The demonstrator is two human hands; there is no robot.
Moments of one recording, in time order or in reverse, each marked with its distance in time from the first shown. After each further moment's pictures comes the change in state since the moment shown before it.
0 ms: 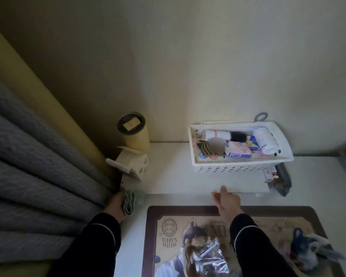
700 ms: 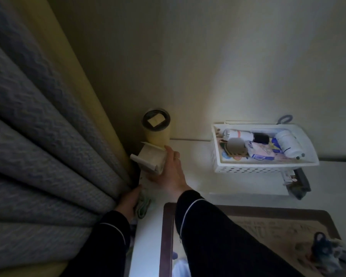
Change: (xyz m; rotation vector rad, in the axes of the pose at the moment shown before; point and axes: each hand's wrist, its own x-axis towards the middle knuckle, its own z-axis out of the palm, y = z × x) left_hand 0.014 0.002 -0.024 0.019 -0.111 -0.004; right_hand -0.068 0.089 0.157 -1.180 -0.631 -0.869
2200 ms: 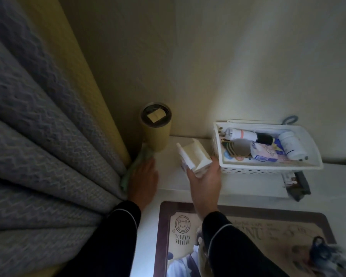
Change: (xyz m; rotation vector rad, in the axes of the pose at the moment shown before) left_hand 0.039 -0.001 0.028 1.538 0.198 1.083; right_hand -0.036 0.042 -0.032 0.045 0.601 0.184
